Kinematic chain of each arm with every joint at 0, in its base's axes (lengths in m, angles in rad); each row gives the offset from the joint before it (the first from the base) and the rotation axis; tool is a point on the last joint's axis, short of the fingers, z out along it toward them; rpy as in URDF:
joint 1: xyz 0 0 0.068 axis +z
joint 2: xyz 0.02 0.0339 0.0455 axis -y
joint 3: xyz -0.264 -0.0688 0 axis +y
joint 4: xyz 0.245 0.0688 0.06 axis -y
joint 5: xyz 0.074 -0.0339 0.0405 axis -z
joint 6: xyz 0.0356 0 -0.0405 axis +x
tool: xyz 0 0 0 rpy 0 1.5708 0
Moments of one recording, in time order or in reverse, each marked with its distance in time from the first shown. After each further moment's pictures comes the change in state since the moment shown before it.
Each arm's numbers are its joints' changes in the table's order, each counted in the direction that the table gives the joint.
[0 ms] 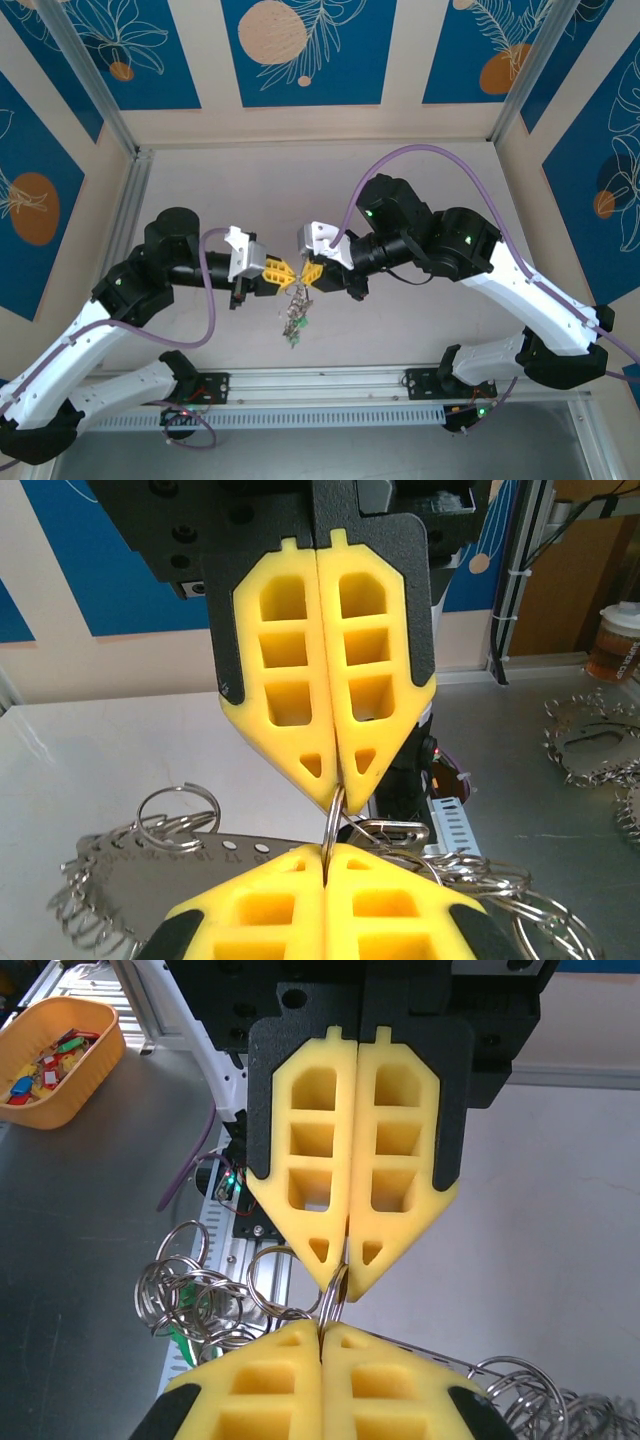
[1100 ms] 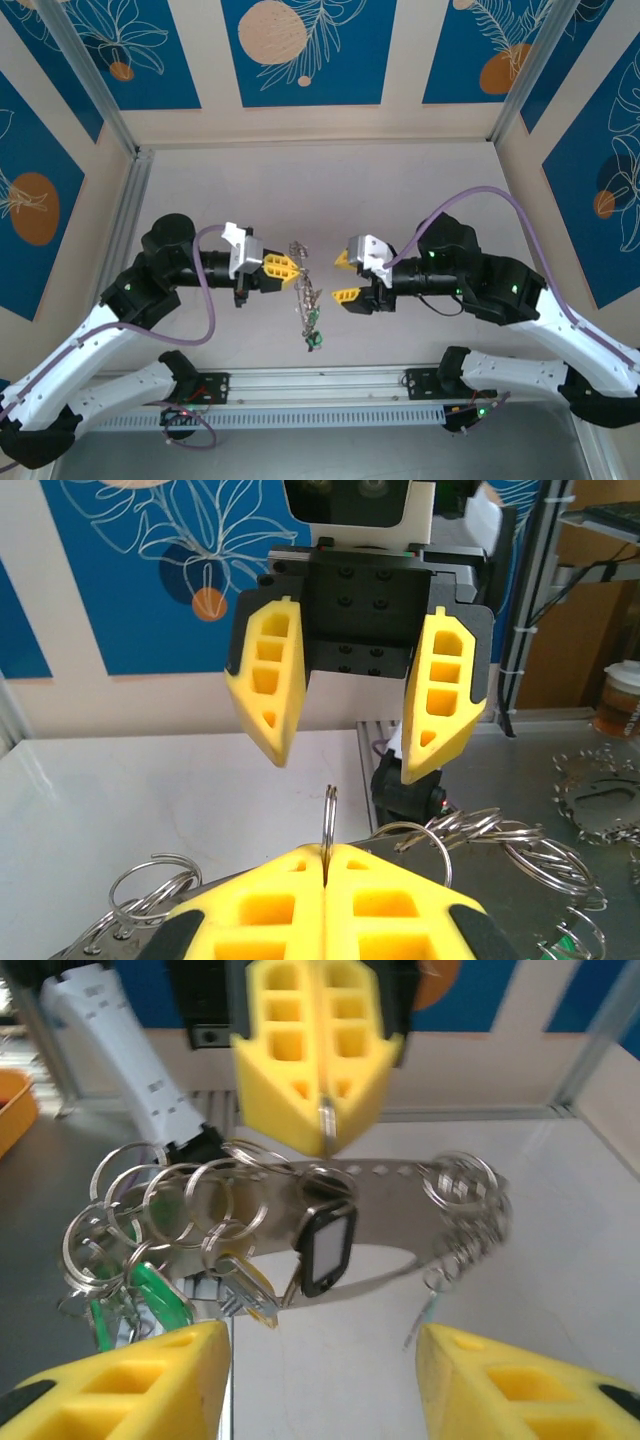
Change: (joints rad) left arm 0.000 0.028 0.119 0.249 -0.010 -0.153; right arm -0.045 0.408 0.494 0.360 0.160 0.150
